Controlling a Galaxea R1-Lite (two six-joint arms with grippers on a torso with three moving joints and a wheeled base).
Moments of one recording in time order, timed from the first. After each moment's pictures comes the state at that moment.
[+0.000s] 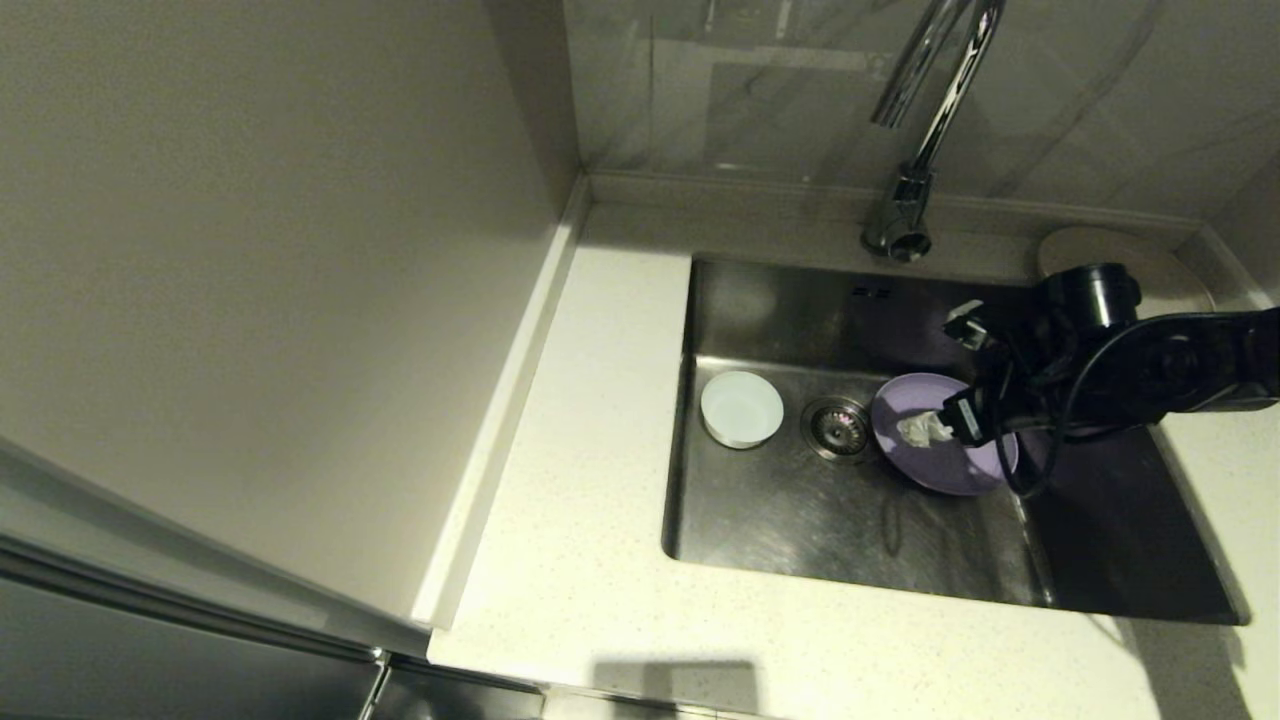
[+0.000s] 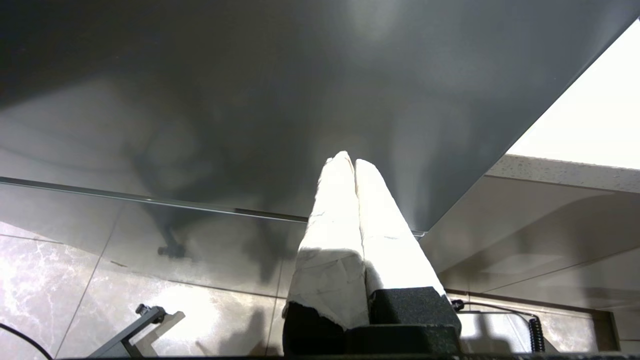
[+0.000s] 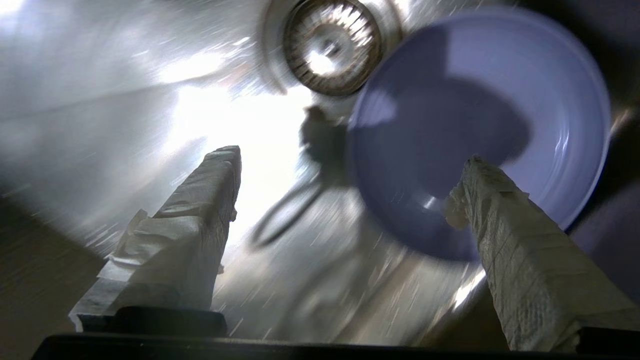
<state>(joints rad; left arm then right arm) 0.00 0.00 0.00 0.00 0.02 -0.02 -0.02 2.03 -1.38 0.03 0.21 -0.40</state>
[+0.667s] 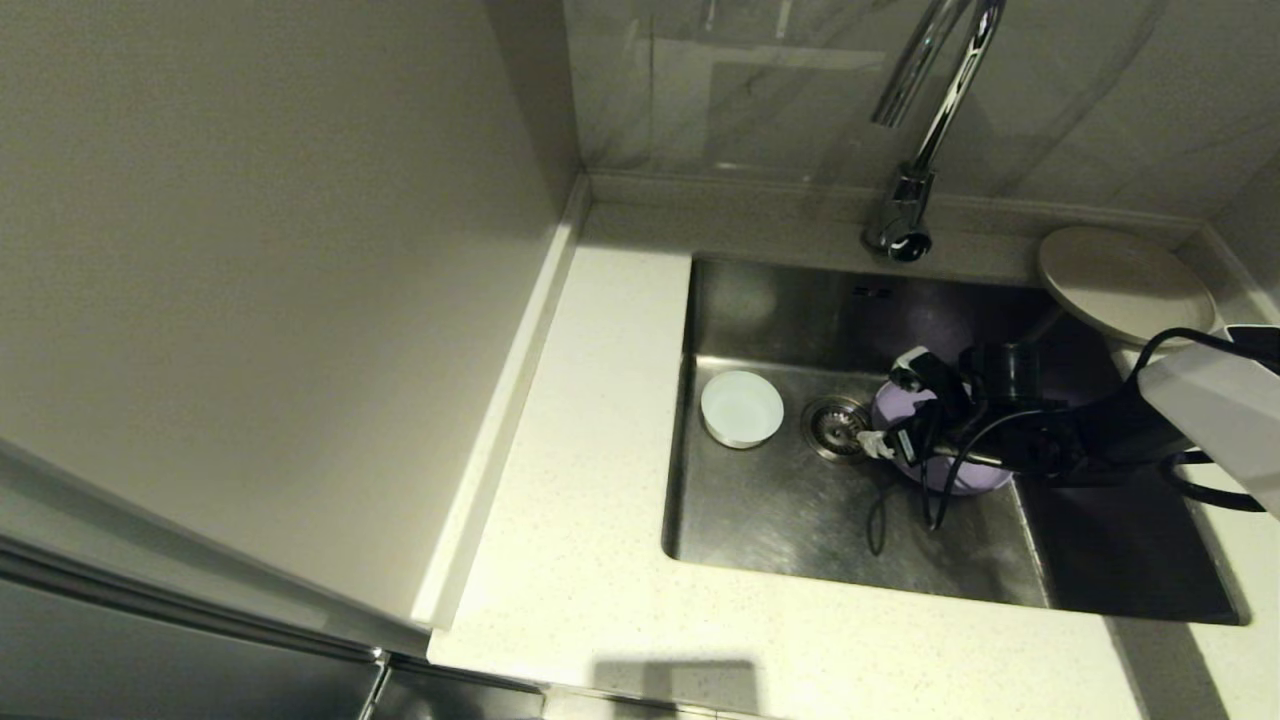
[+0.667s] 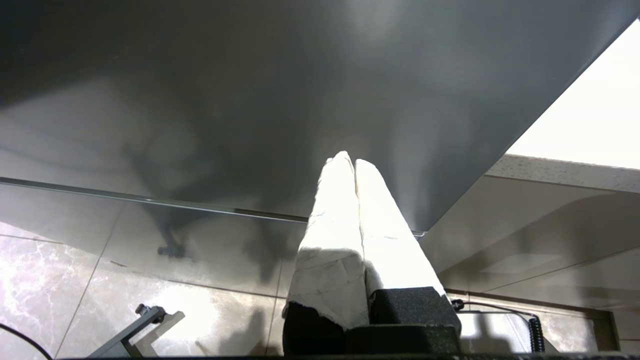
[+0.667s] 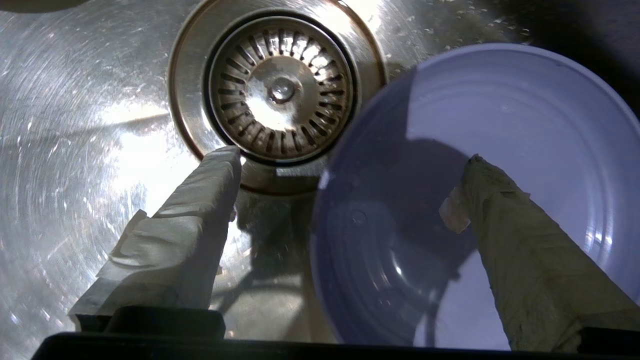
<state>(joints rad) 0.00 0.00 0.00 0.00 0.02 -0.02 0.00 2.33 -1.37 -0.46 0.14 -0.43</state>
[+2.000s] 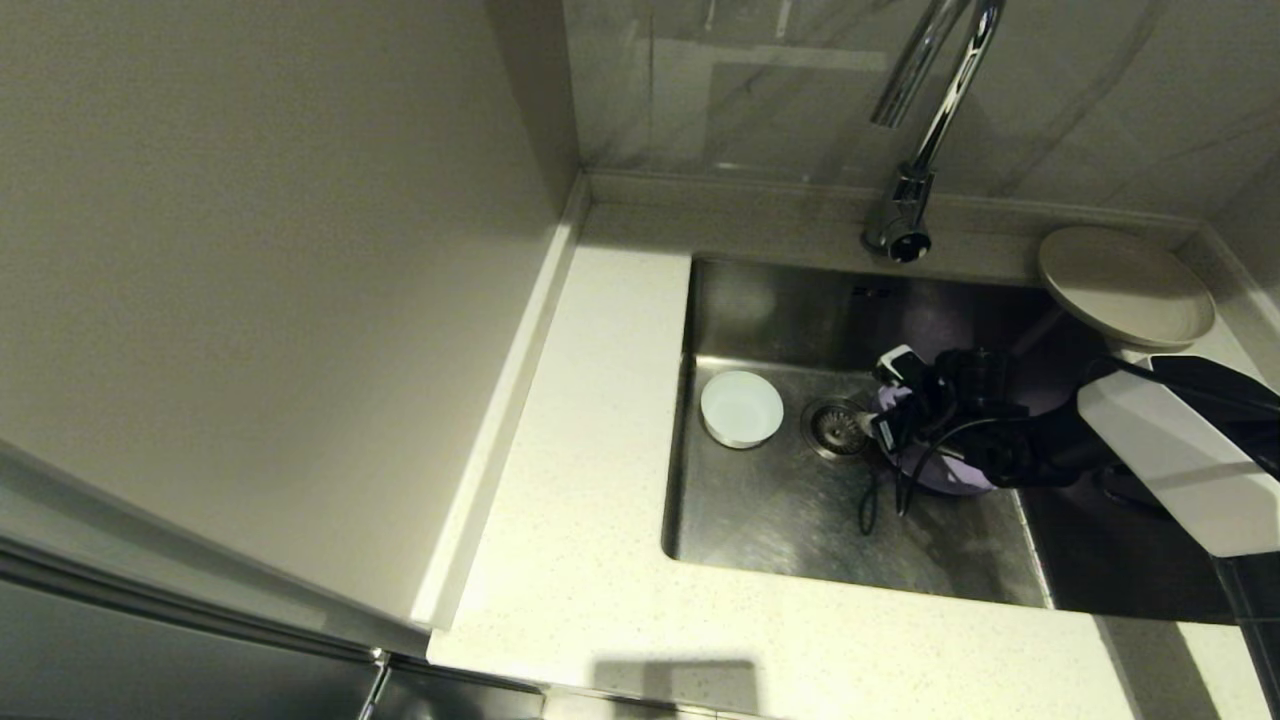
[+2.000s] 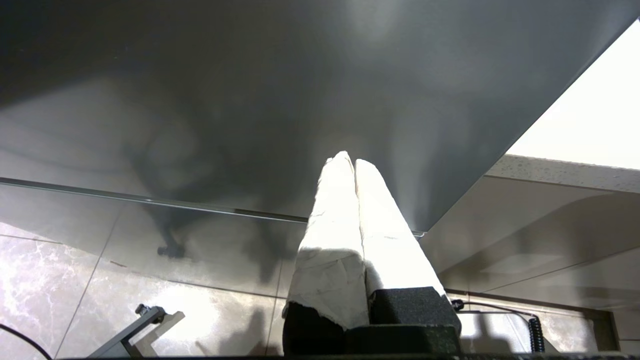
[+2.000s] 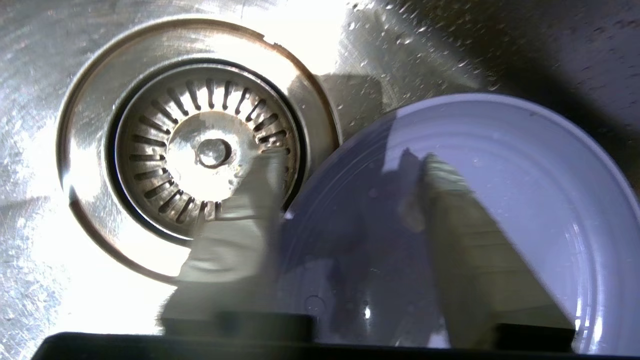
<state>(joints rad) 0.00 0.00 0.00 0.00 0.02 -0.02 0.00 2.51 -1.57 -0.54 0.08 -0.44</state>
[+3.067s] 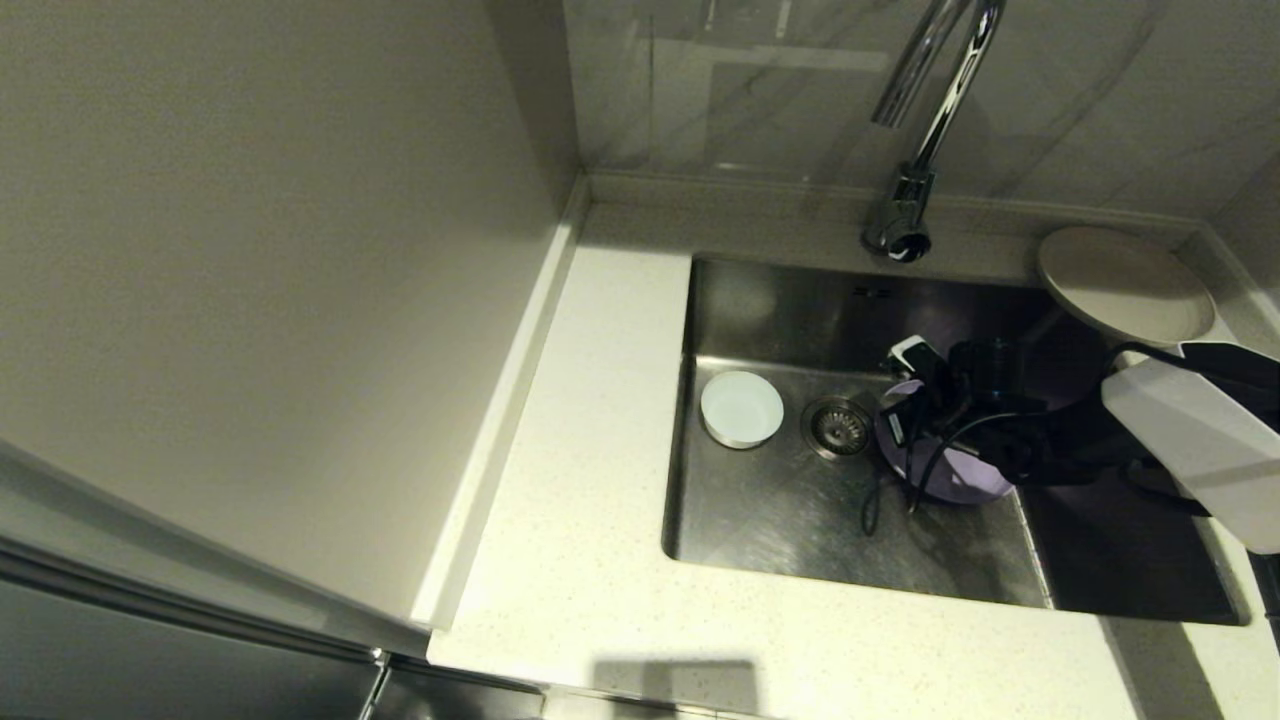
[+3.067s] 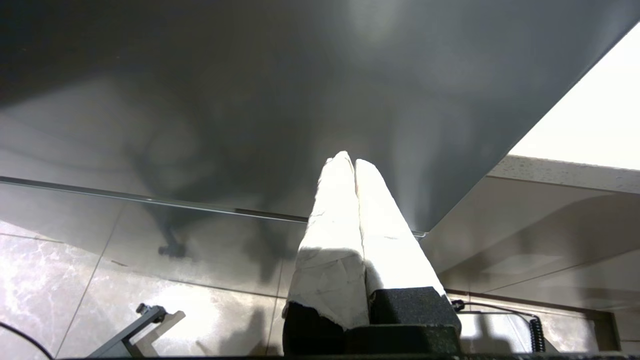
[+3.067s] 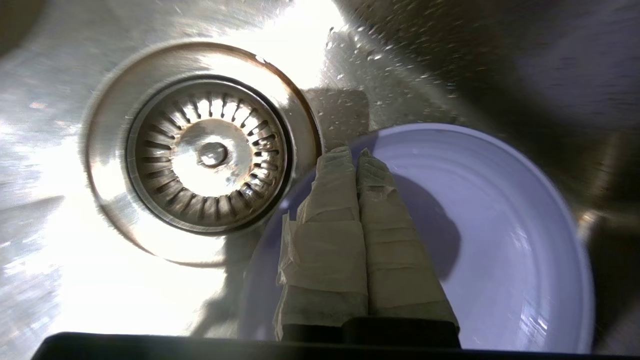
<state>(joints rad) 0.00 0.00 0.00 0.00 0.02 -0.02 0.00 2.42 -1.48 -0.57 0.07 -0.43</state>
